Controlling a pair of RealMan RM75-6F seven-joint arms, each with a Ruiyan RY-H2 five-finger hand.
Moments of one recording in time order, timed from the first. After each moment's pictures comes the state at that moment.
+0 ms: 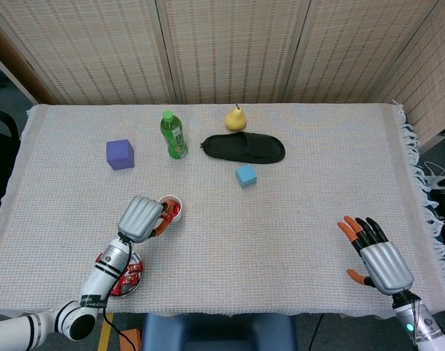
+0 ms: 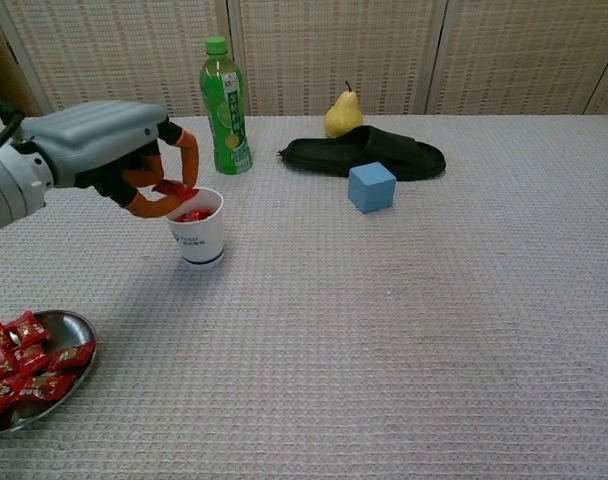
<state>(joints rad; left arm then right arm) -0.64 -1.52 -0.25 -1.61 1.25 1.04 0.53 0.16 -1.11 -0.05 -1.65 -1.64 1.35 -0.10</state>
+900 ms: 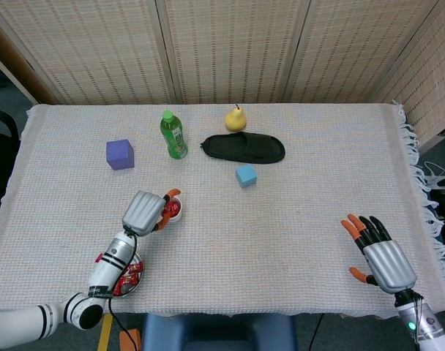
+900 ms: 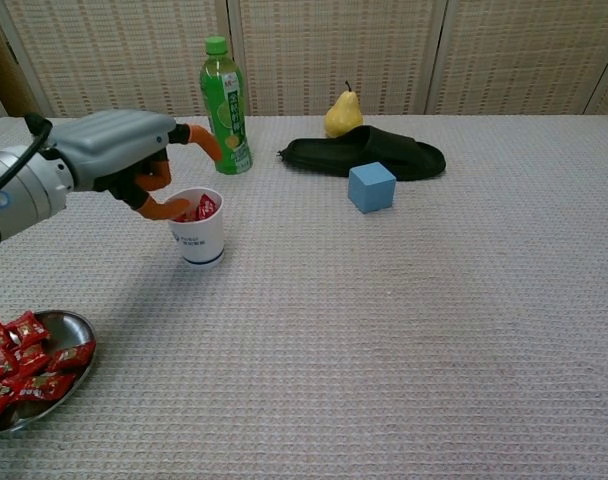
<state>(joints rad) -0.69 -1.54 -0.20 -1.53 1.22 1.07 0.47 0.16 -1.11 -0.04 -1.65 -1.62 1.35 -0.10</state>
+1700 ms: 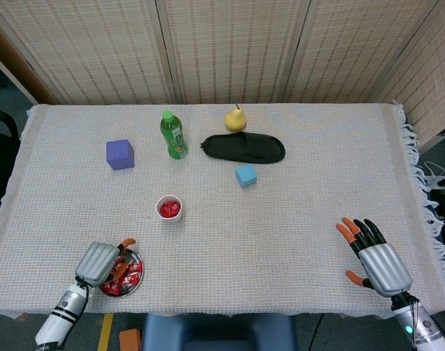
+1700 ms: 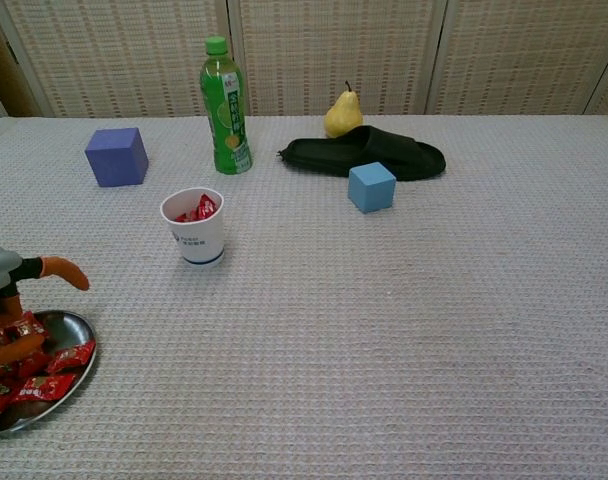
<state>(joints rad) -0.39 -1.44 0.09 -1.51 1.39 1.21 0.30 0.16 -1.12 -0.06 -1.66 -1.65 1.36 -0.12</state>
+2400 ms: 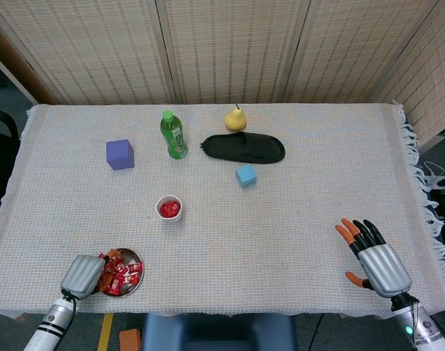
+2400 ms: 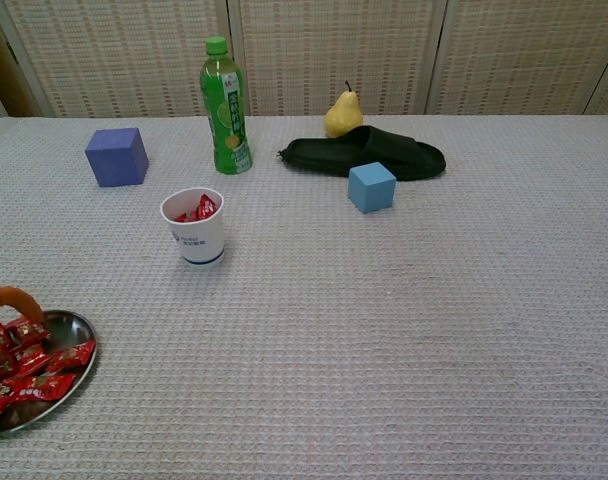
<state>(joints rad) -0.31 -1.41 0.12 -1.50 1.41 1.23 0.29 0.16 -1.11 -0.06 -1.66 -1.66 1.36 -0.12</state>
